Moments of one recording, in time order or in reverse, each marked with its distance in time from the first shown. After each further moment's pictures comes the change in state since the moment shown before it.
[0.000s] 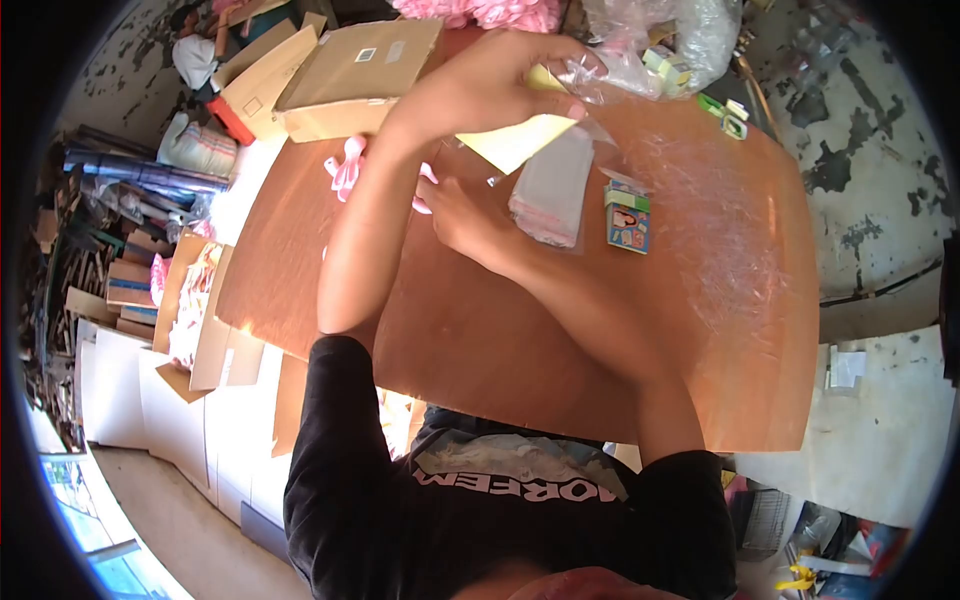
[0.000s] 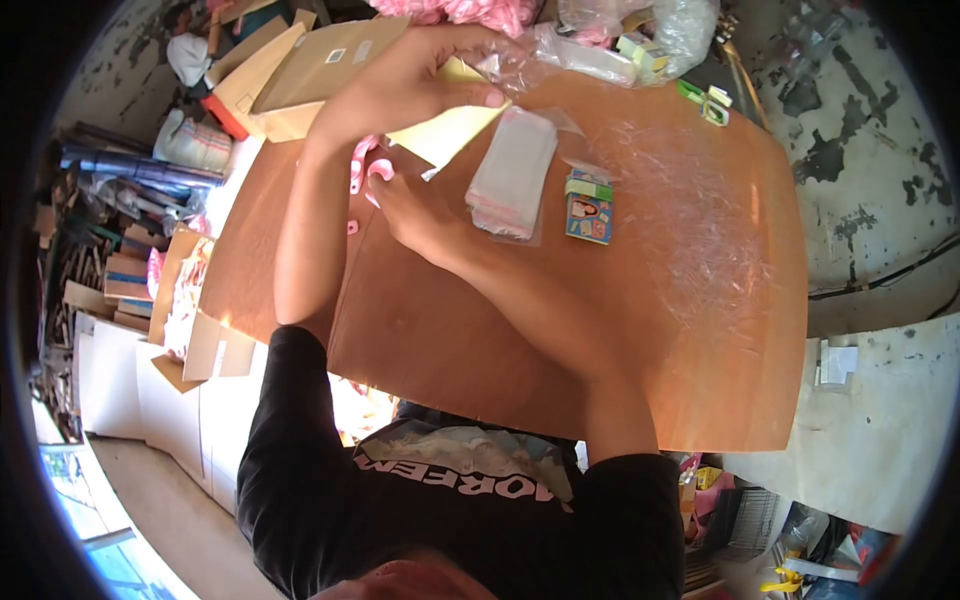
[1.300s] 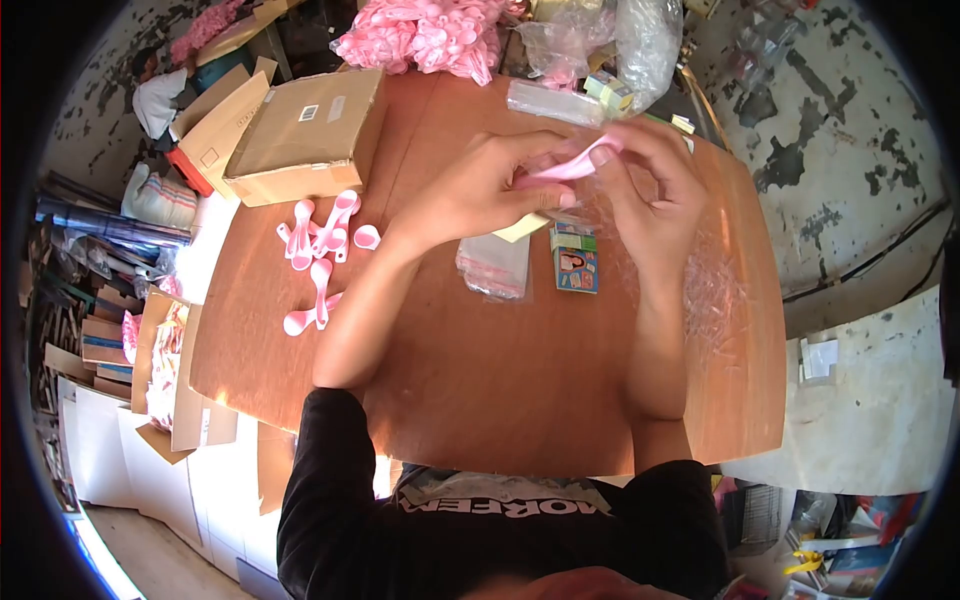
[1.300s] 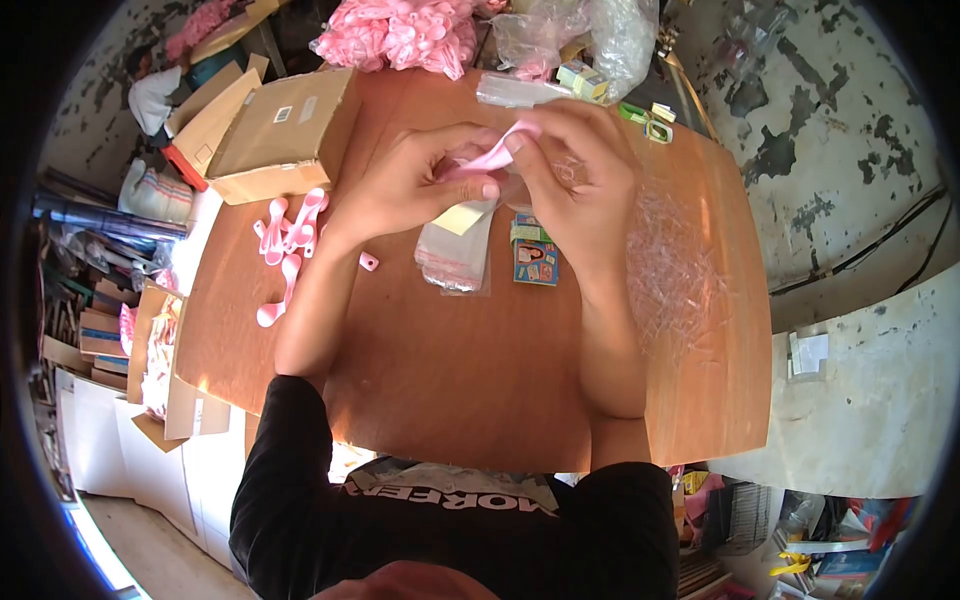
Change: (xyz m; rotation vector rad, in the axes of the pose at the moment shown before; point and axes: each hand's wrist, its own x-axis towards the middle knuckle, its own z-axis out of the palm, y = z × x) left_hand 0.015 0.007 0.054 -0.287 0.081 0.039; right_hand -0.061 0.046 -0.220 0.017 0.874 -0.107
